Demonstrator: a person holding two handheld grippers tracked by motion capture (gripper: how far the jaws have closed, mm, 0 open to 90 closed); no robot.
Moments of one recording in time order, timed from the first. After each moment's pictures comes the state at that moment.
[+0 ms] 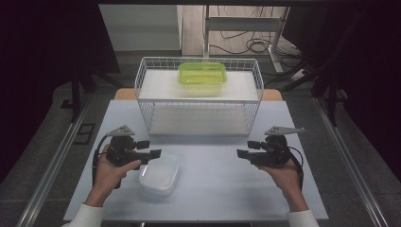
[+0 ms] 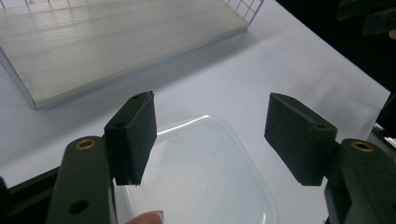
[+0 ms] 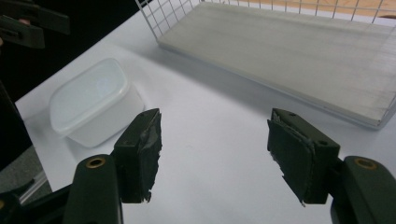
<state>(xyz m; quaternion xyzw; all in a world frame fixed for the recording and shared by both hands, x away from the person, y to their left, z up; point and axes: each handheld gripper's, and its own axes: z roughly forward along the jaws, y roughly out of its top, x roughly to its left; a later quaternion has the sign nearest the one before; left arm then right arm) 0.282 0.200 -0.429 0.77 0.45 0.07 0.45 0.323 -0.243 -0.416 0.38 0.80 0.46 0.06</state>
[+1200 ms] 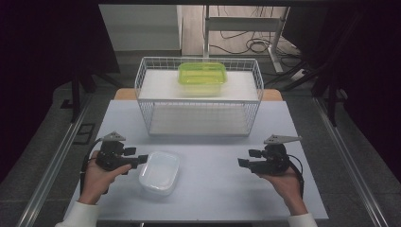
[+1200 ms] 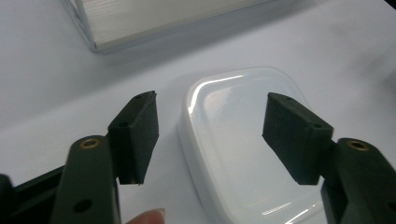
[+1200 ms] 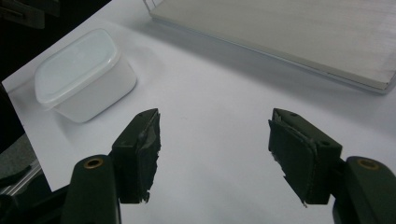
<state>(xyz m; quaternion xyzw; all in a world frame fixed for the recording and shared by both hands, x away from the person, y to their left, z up) 0.277 0.231 -0.452 0.77 0.50 0.08 0.39 0.313 -0.250 -0.437 0.39 0.81 0.43 0.05</state>
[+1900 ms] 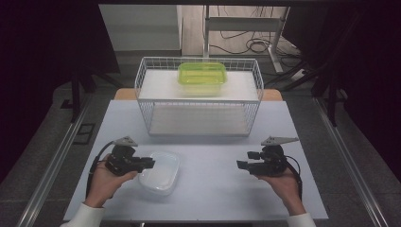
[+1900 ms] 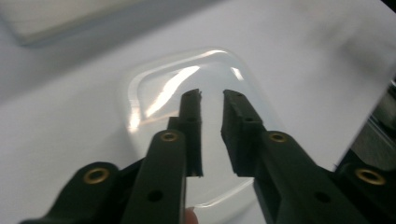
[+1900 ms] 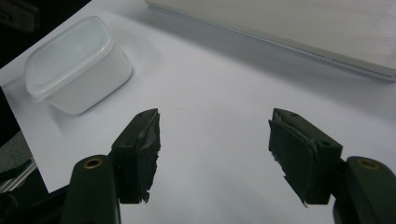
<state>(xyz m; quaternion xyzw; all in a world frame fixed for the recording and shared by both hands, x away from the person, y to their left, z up) 0.266 0.186 -0.444 0.83 0.42 0.02 0.37 0.315 -0.247 -0.447 0.39 0.82 0.42 0.04</state>
